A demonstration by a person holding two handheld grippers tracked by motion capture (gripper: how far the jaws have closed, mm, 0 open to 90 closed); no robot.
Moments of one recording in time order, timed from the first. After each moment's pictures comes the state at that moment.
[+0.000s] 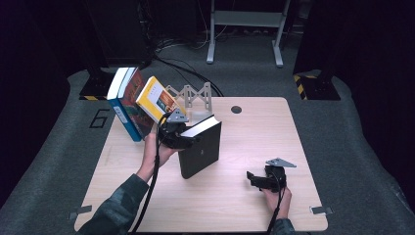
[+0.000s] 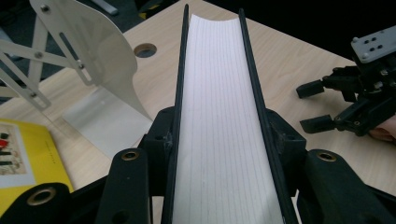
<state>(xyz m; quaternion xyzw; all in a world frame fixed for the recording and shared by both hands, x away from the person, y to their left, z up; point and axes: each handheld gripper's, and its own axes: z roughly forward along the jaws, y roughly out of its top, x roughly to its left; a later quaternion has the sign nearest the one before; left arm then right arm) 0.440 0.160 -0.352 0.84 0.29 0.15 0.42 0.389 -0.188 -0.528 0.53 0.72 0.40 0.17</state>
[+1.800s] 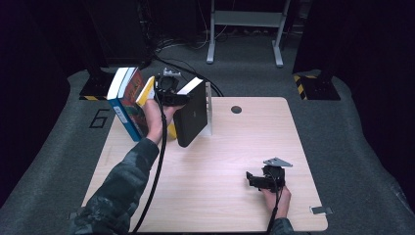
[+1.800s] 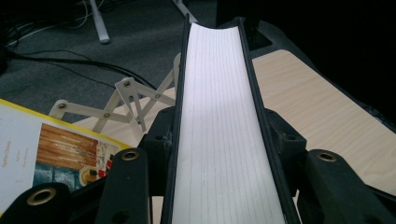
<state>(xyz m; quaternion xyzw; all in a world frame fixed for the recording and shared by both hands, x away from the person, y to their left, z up) 0.531 0.170 -0.299 0.75 0.45 0.22 0.43 0.391 -0.181 -0.528 0.54 0.73 0.37 0.19</state>
